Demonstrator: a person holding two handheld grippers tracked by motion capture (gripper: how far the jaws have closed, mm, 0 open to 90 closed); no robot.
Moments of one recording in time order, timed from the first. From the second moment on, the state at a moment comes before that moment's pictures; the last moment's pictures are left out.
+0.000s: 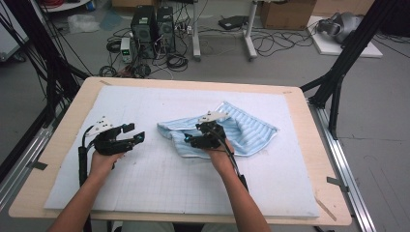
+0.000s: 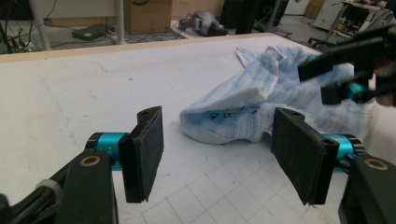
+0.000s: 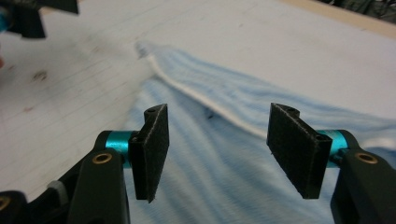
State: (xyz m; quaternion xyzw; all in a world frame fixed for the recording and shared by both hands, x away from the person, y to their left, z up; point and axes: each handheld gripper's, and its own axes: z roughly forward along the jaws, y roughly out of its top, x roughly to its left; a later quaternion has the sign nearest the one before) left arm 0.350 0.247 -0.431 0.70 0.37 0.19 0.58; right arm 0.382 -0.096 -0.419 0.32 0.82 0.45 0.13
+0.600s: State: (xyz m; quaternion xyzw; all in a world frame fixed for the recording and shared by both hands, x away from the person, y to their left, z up) left arm 0.350 0.249 -0.430 0.70 0.38 0.19 0.58; right arm 0.362 -0.077 -0.440 0.24 0.89 0.40 0.02
